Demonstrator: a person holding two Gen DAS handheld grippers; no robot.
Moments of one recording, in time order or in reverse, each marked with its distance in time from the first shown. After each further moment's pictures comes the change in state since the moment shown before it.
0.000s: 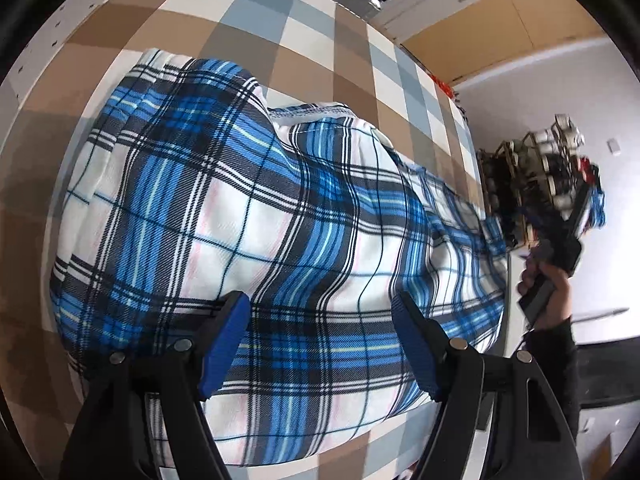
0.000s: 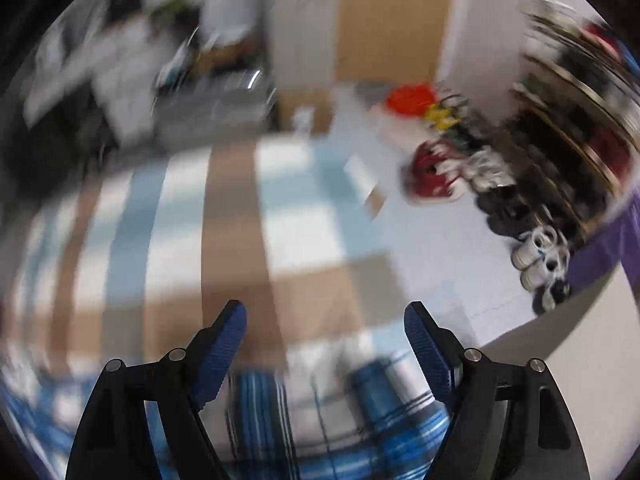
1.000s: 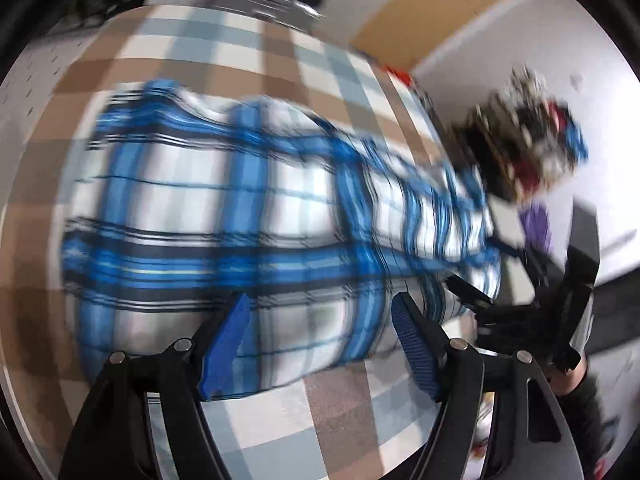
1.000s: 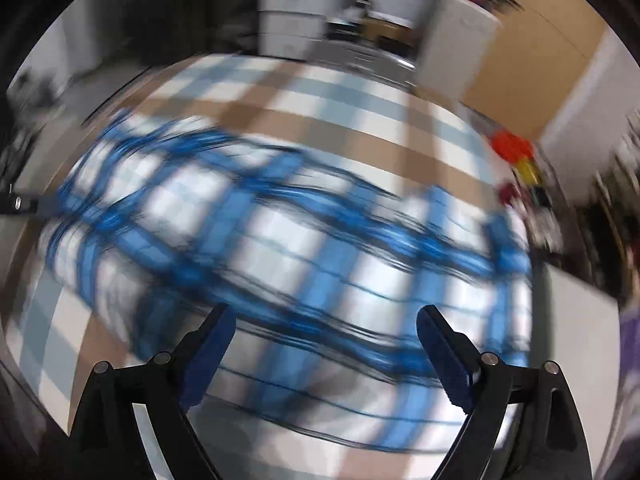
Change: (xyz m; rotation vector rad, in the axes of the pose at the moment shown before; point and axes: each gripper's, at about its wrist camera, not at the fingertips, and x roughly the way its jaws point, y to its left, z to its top) left arm -0.015 -0.042 -0.069 0.248 -0.045 0.018; right arm -0.116 0.136 -0.191 -0.693 0.113 0.114
